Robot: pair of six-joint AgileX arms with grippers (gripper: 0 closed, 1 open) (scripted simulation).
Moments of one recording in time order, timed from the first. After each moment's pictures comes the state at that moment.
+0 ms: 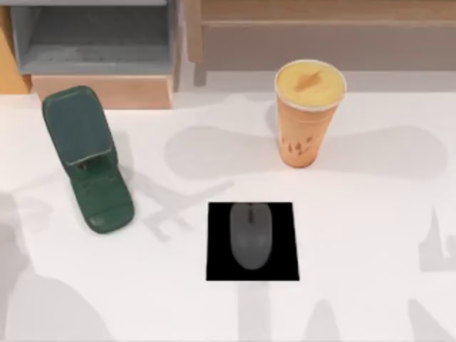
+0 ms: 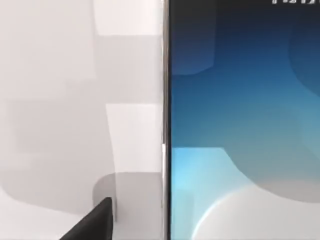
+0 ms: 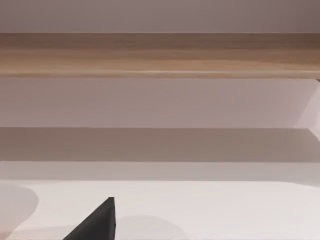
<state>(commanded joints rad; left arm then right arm) 0.48 1.84 0.95 -0.68 0.00 0.32 0.00 0.00 0.00 0.00 0.00 0.00</state>
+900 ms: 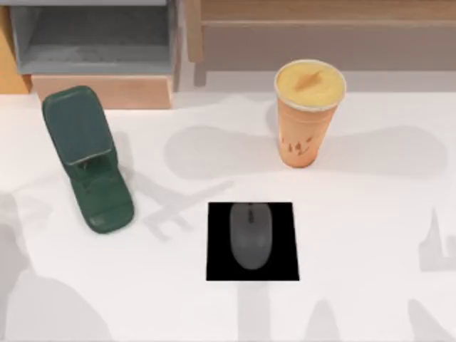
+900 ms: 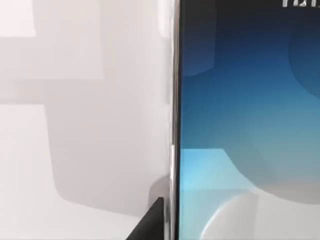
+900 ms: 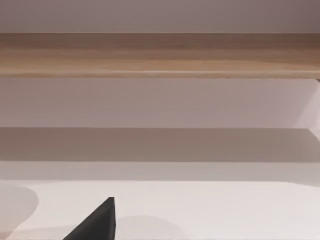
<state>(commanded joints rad) 0.48 1.84 0.95 -0.68 0.00 0.32 0.00 0.00 0.00 0.00 0.00 0.00</state>
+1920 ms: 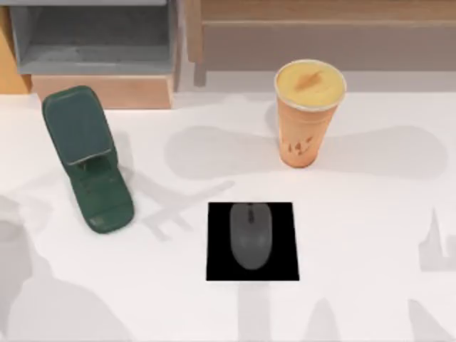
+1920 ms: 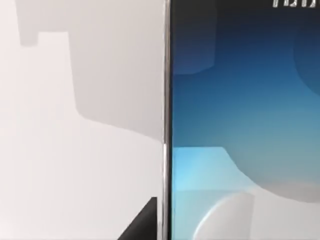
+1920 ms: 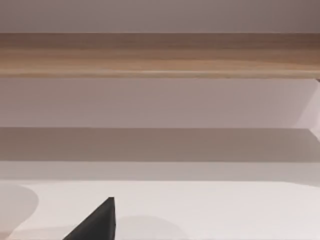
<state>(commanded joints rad) 0.48 1.75 1.02 -0.82 0.01 0.32 0.00 0.00 0.00 0.00 0.00 0.00</state>
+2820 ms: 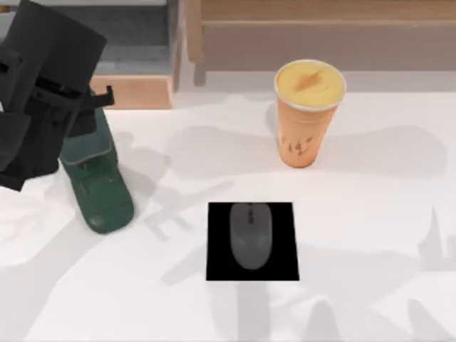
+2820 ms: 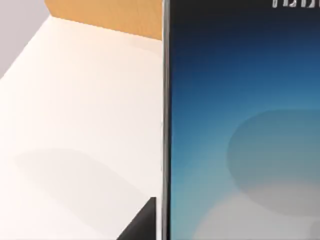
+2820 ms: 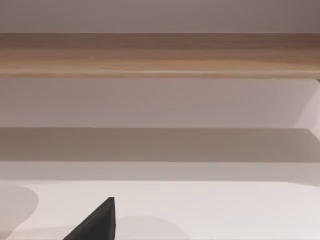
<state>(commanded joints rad) -0.56 1.25 1.02 -0.70 -0.77 -0.59 0.00 0.00 0.00 0.00 0.00 0.00</state>
